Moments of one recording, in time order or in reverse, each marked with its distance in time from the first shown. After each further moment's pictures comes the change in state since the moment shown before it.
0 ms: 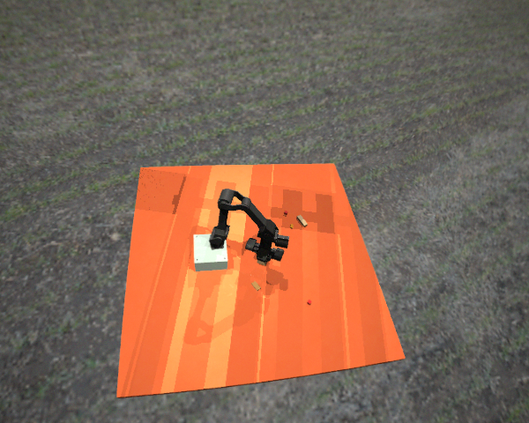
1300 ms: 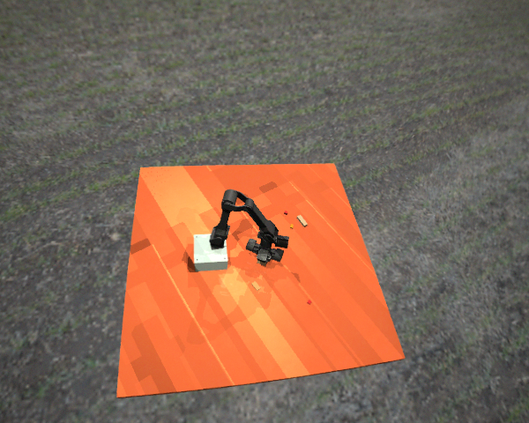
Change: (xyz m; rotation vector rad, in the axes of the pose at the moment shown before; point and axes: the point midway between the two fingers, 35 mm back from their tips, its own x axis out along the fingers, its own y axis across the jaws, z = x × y) arm 0.019 -0.001 -0.008 0.001 0.002 0.000
